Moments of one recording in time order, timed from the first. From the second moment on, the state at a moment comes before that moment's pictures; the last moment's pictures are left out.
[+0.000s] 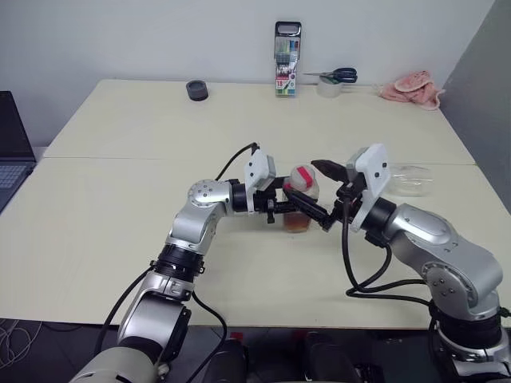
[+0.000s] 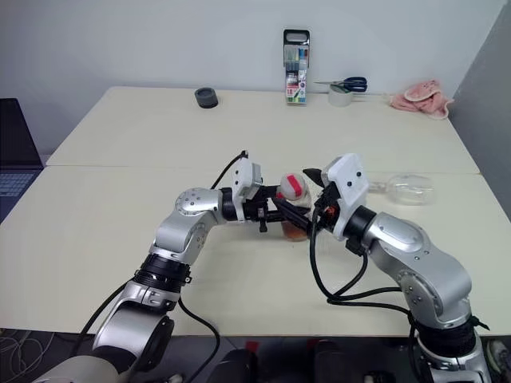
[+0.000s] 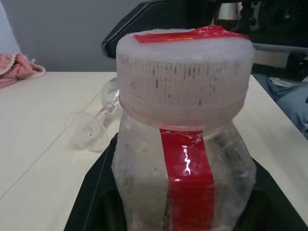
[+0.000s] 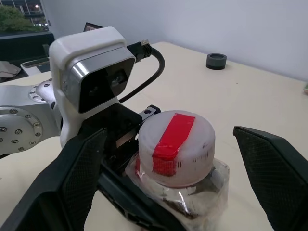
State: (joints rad) left arm -0.72 0.27 -0.17 0.29 -0.30 0.14 -1.17; right arm -0.42 -0.44 0.06 -0.65 0.59 0.82 0.35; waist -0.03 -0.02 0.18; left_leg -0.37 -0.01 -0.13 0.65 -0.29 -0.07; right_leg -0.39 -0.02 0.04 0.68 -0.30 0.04
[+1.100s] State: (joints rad) left arm -0.73 0.31 -0.20 0.27 -0.30 0.12 -1.27; right arm -0.64 -0.63 0.12 -0.30 0.59 0.64 0.92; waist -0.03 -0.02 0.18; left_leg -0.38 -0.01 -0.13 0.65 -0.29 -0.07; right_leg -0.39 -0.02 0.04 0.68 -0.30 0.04
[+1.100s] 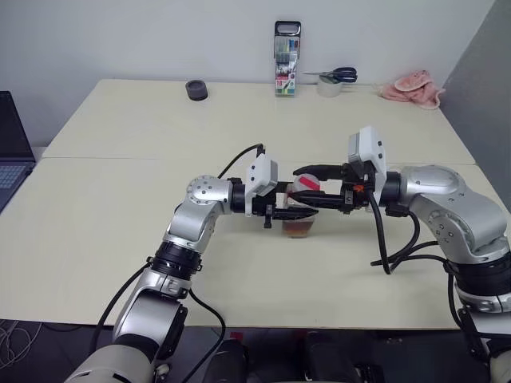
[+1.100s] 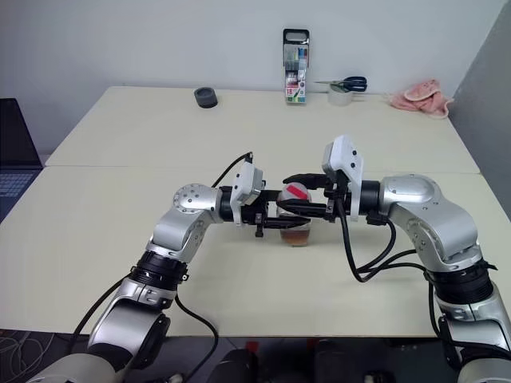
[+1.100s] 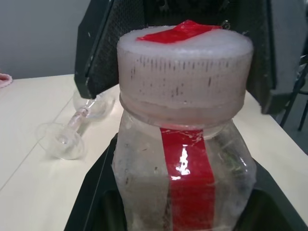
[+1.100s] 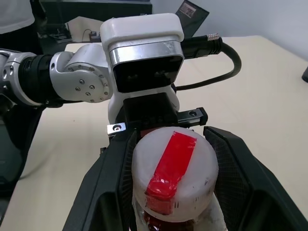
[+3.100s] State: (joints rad) left arm -0.76 0.27 -0.15 0.40 -0.26 0.06 -1.12; right arm -0.37 -0.13 0.23 -0.56 0.11 0.61 0.16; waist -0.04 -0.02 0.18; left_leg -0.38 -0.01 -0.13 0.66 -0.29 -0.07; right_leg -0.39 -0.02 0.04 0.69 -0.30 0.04
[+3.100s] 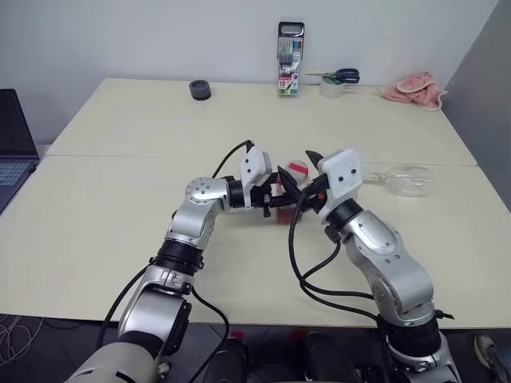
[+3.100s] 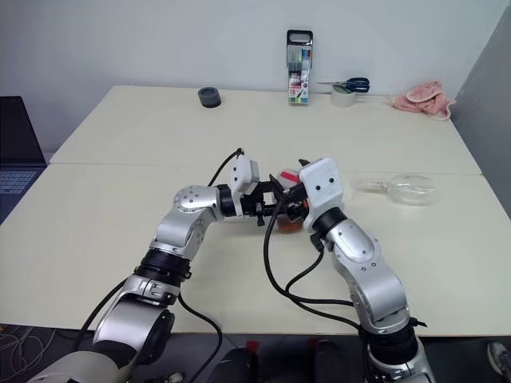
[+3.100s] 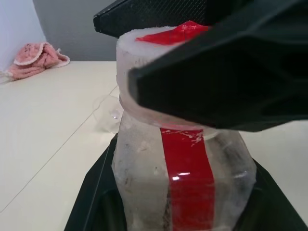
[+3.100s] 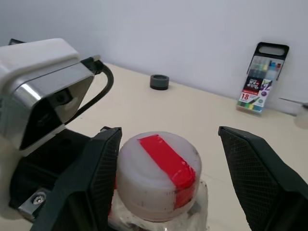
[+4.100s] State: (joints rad) left arm -0.76 0.30 -0.20 0.36 -0.27 0.07 -1.26; right arm -0.61 -0.55 0.10 -0.32 0.51 0.66 0.85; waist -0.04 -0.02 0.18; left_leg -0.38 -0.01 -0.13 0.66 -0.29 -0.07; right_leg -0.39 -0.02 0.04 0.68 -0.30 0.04
